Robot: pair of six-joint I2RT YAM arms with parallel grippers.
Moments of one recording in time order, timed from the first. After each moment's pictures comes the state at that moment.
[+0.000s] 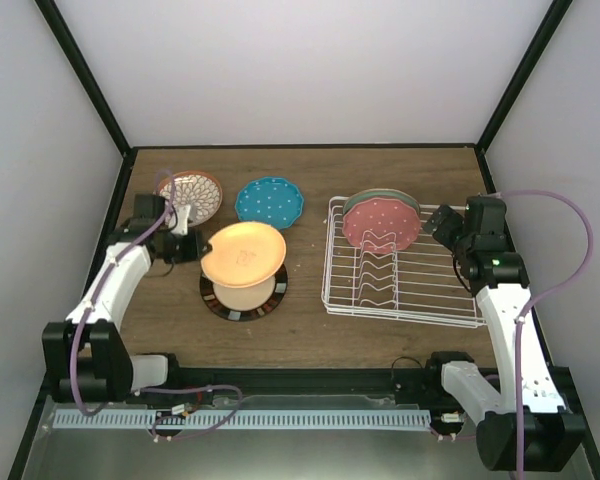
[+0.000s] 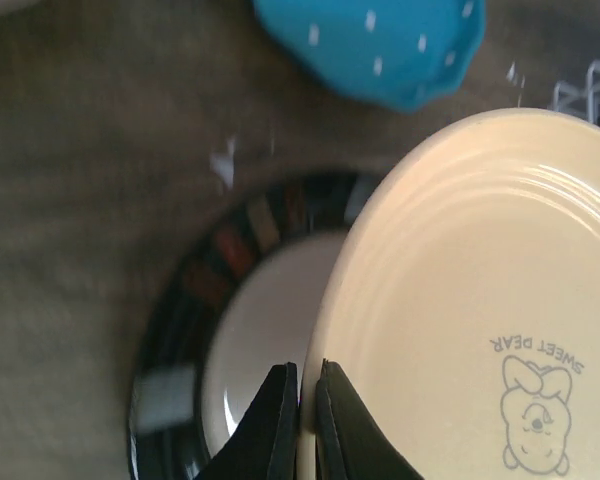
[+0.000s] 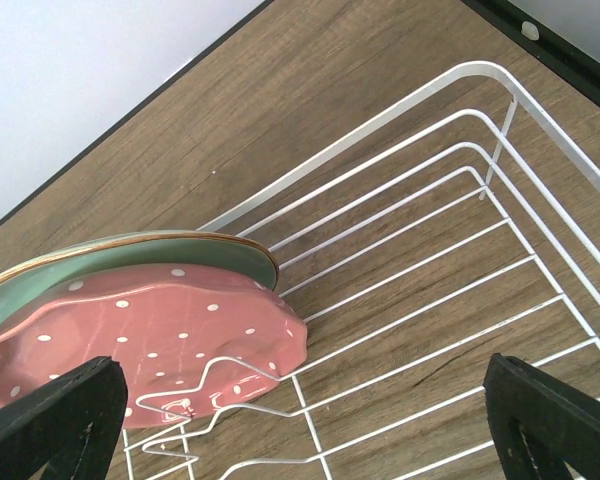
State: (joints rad) left arm 0.01 1.30 0.97 -0.71 0.48 -0.11; right arm -0.02 0.92 0.95 -0.70 0.10 0.58
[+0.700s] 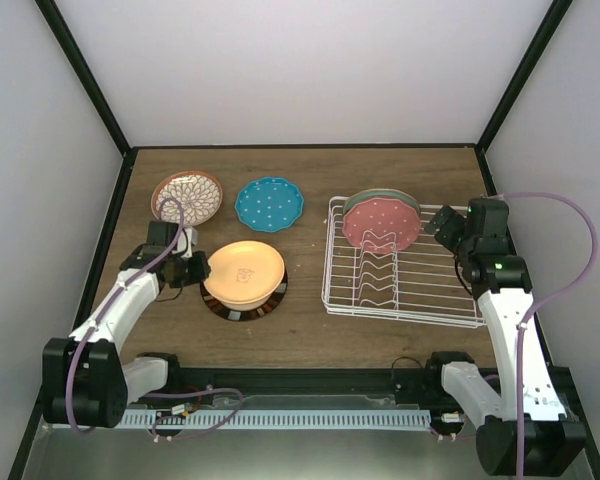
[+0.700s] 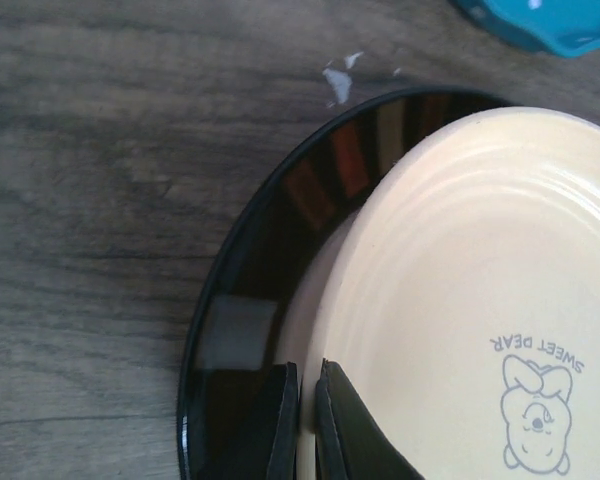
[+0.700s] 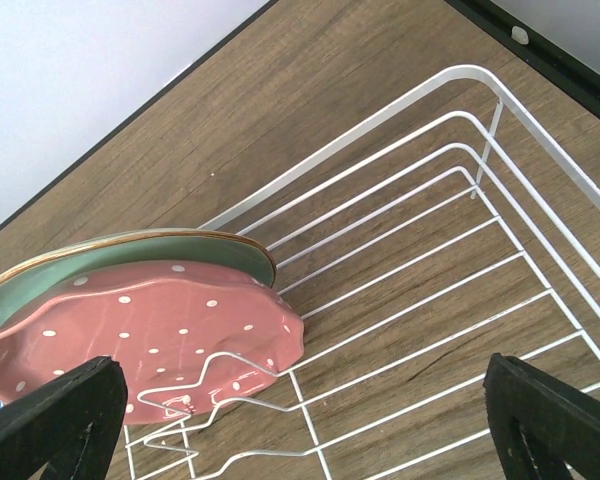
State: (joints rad) left arm -0.08 1.16 0.69 -0.58 0.30 -0.31; right arm -0.02 0.89 0.95 -0.73 0.10 0.59
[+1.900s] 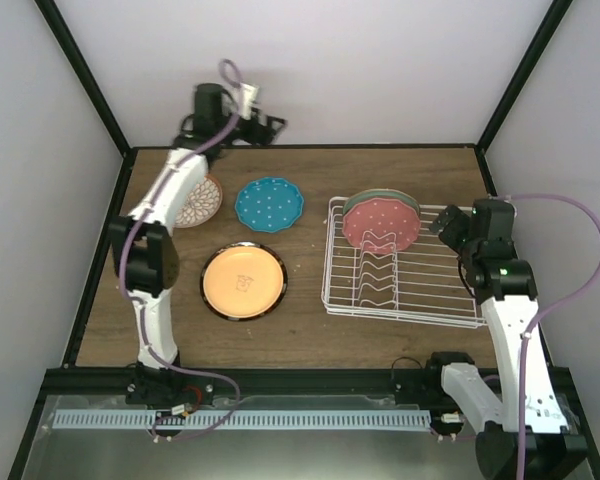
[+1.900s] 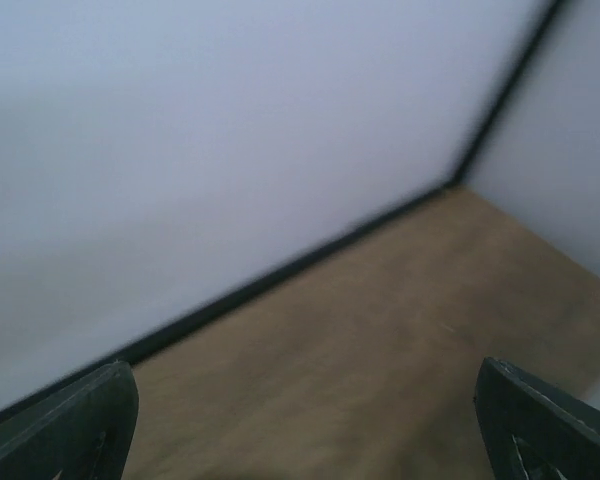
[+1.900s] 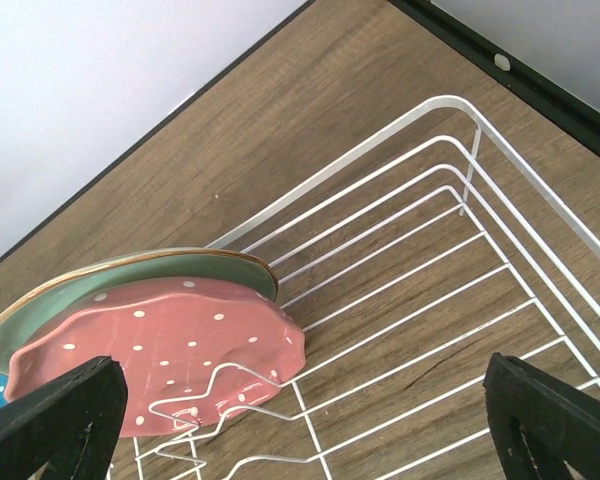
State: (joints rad) left arm -0.18 2.02 1.97 -0.28 0.47 -0.05; right arm -0.02 0.87 0.99 -0.76 0.13 0.60
